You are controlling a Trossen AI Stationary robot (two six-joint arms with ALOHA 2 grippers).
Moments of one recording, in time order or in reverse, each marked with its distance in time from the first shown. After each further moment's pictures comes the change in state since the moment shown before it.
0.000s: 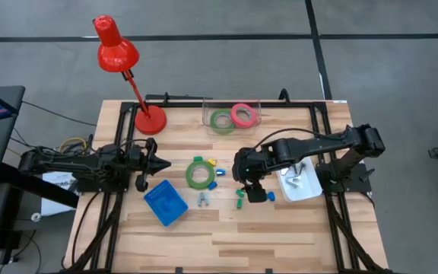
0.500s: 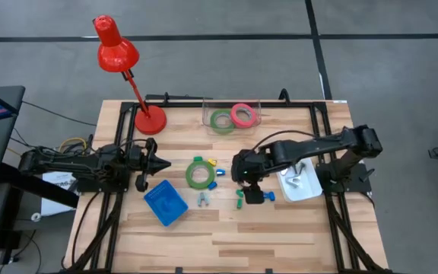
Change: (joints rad) left arm 0.000 0.000 0.000 0.000 0.000 0.000; right arm 0.014 0.037 0.001 -0.004 0.000 0.072
